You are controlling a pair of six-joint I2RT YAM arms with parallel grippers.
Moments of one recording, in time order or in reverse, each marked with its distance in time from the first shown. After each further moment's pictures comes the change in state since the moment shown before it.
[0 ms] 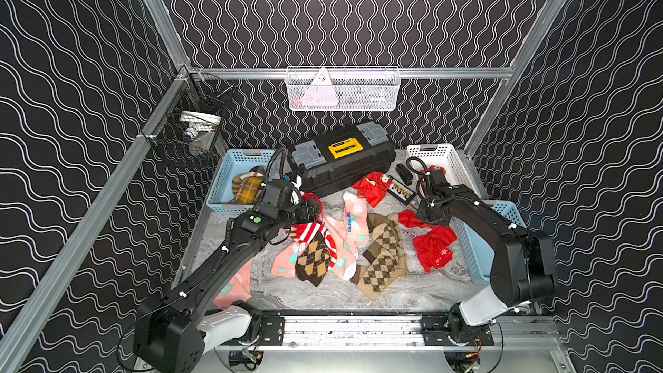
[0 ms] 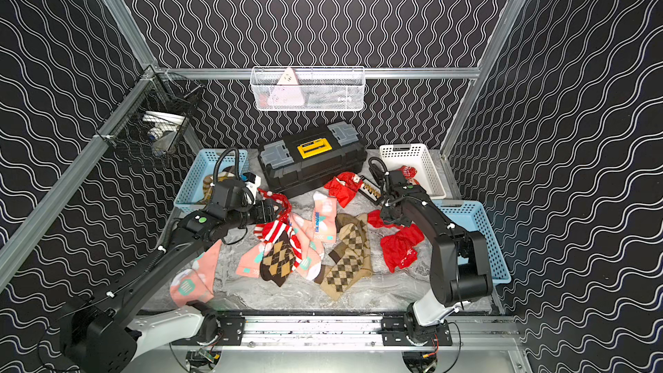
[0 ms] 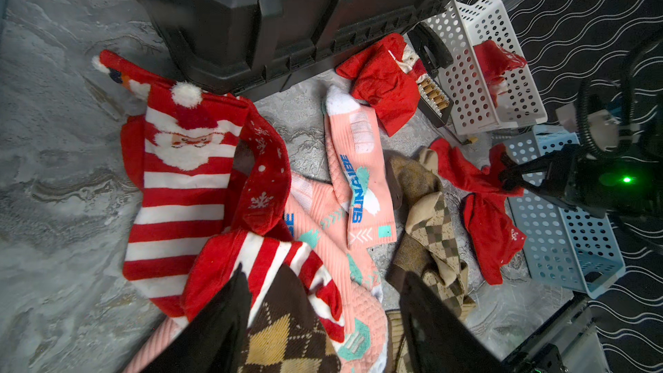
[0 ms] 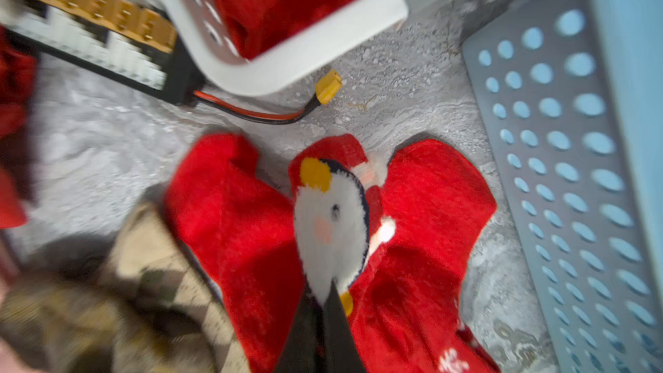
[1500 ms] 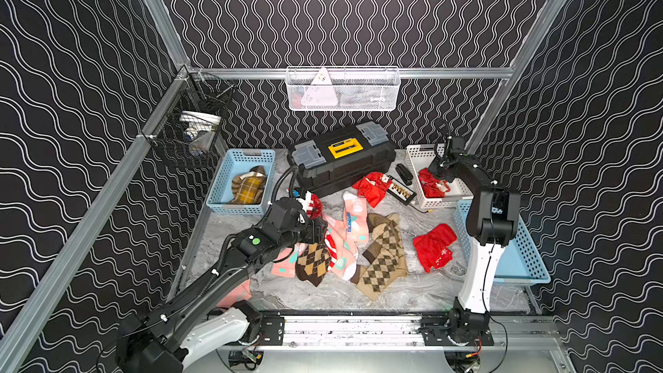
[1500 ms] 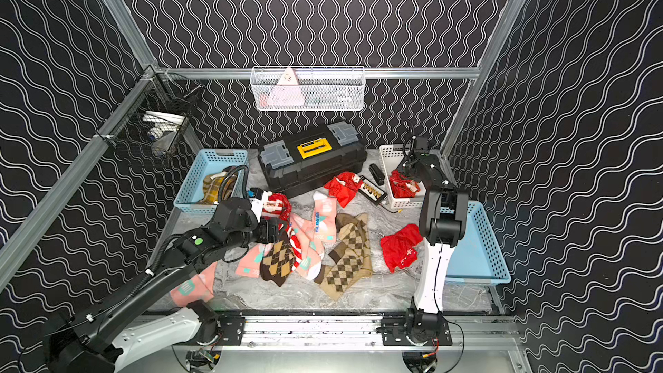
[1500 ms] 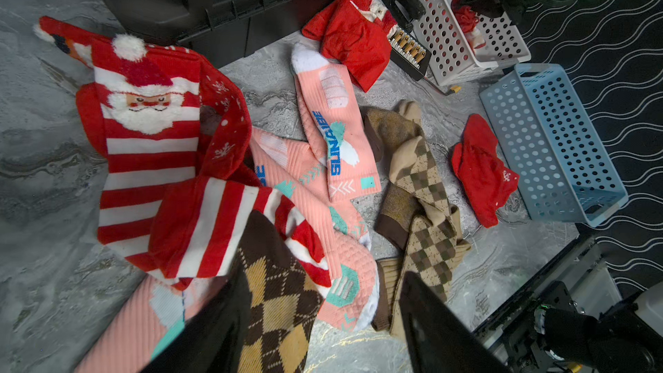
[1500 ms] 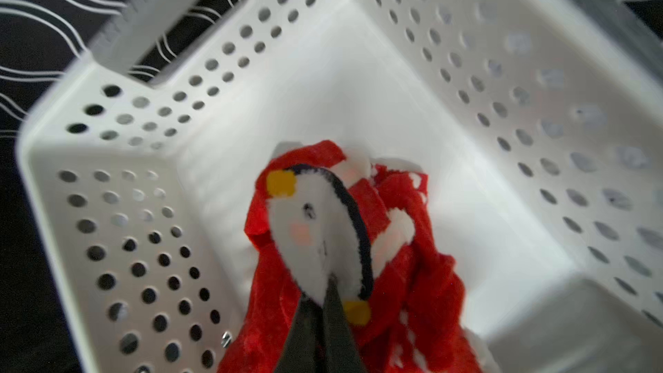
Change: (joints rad) left arm -0.191 -0.160 -0.100 -0.042 -0.099 0.003; right arm -0.269 0.648 0.653 0.275 -0.146 -0.073
